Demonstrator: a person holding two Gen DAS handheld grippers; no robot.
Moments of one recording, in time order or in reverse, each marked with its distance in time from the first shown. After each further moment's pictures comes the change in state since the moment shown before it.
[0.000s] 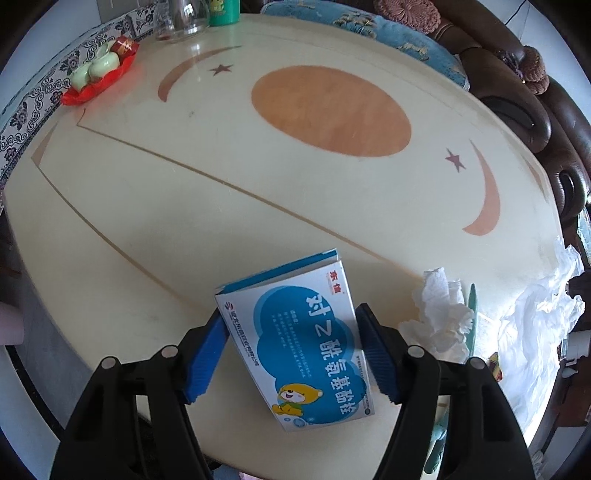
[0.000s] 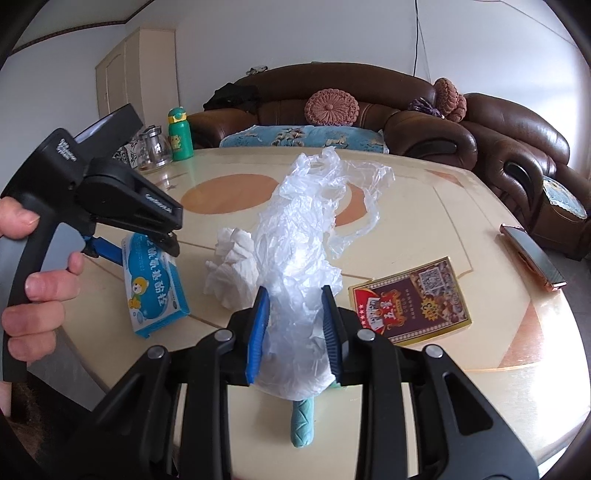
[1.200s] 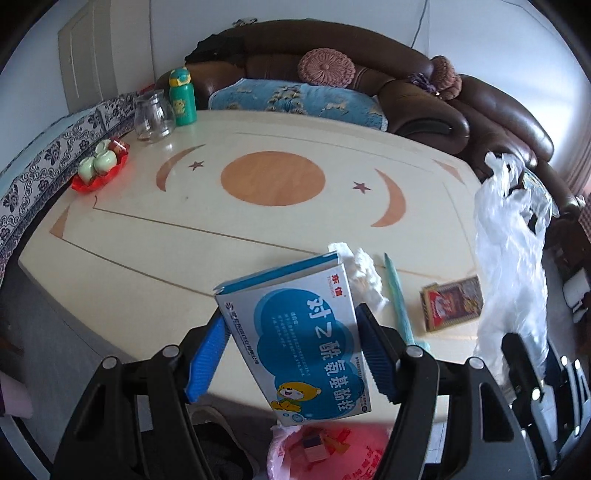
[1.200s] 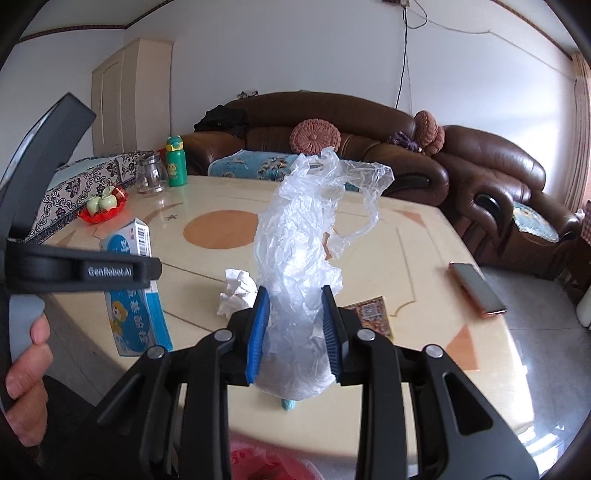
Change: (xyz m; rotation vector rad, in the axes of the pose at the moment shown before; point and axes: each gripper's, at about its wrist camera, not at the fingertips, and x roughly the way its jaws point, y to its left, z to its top) left arm -0.137 -0.004 -0.102 0.243 -0.320 -0.089; right arm -0.114 0.024 0.030 -0.039 -0.080 -0.103
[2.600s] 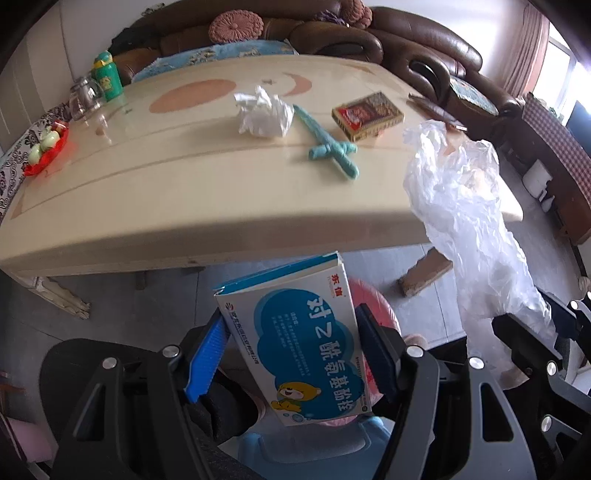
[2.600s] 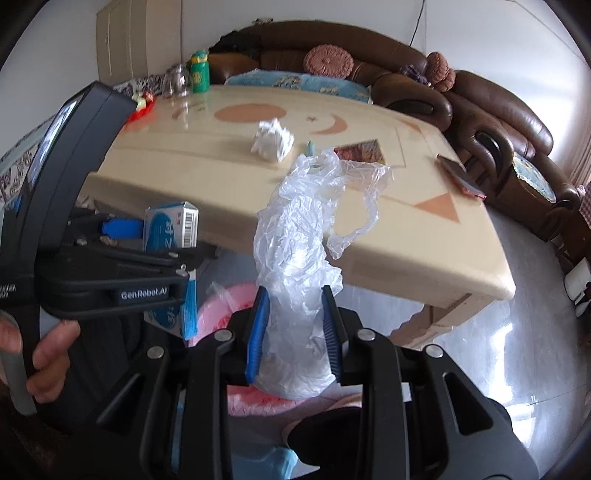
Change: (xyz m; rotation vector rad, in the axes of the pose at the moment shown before) left arm -0.020 -0.027 -0.190 0.272 0.160 -0.164; right arm -0.102 0.024 -0.133 -0.055 0.332 0.022
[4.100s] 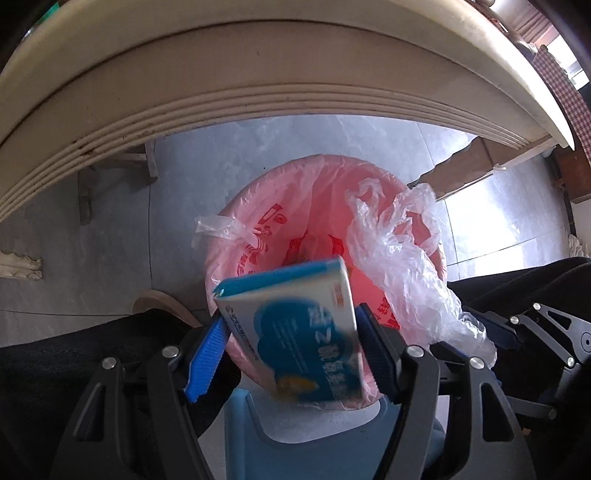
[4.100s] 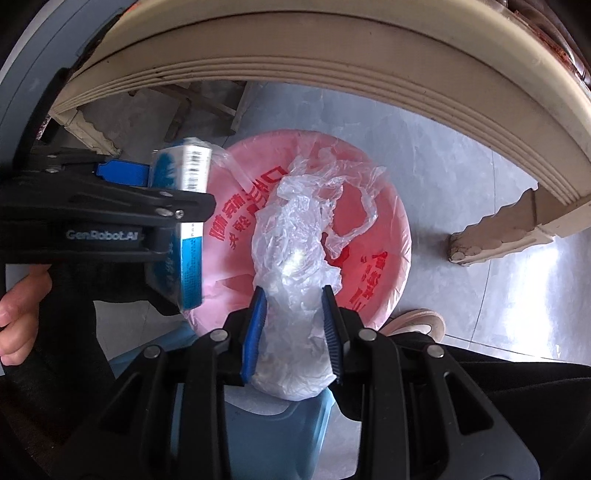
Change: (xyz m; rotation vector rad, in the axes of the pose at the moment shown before) left arm 0.170 0.013 -0.036 0.031 0.388 -0.106; right arm 0.170 0.007 -0.085 0.049 0.463 0.167
